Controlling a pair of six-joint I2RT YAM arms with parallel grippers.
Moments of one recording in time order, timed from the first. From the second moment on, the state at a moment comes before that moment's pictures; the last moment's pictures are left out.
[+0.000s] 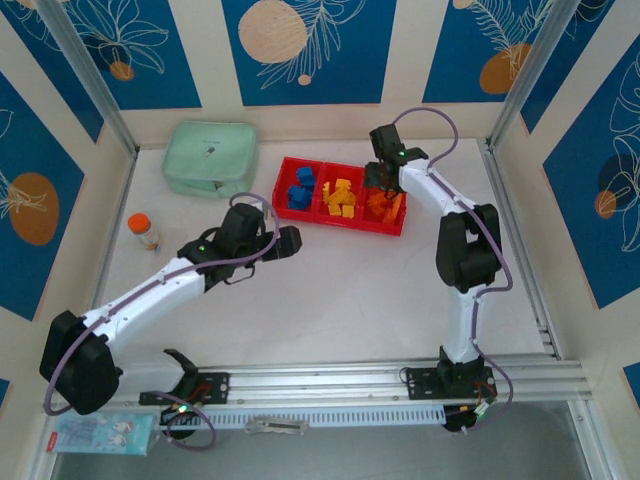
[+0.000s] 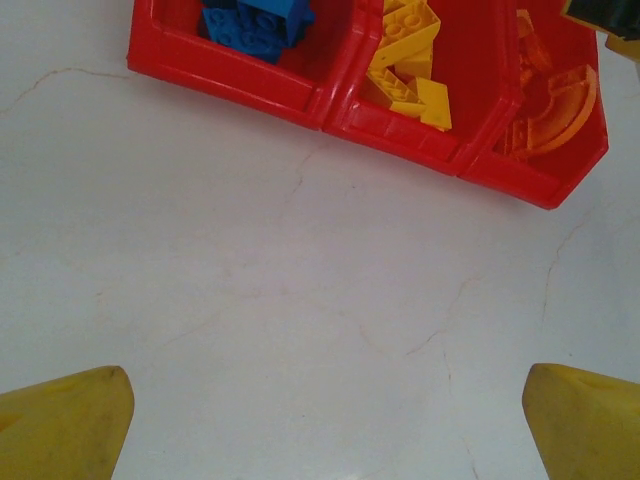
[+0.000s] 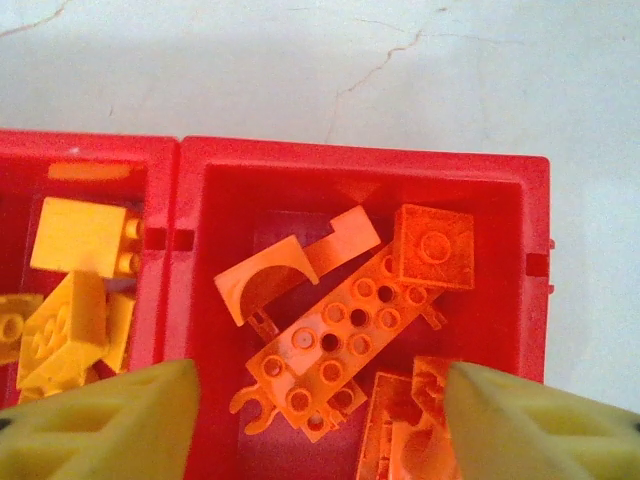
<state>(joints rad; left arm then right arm) -0.63 1.24 0.91 -0.41 -0.01 -0.71 0.31 2.02 1.73 -0.73 0.22 0.38</state>
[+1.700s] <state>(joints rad) -0.09 1.57 0.36 0.84 -0.14 0.03 0.02 1.53 0.40 0.70 -0.07 0.11</state>
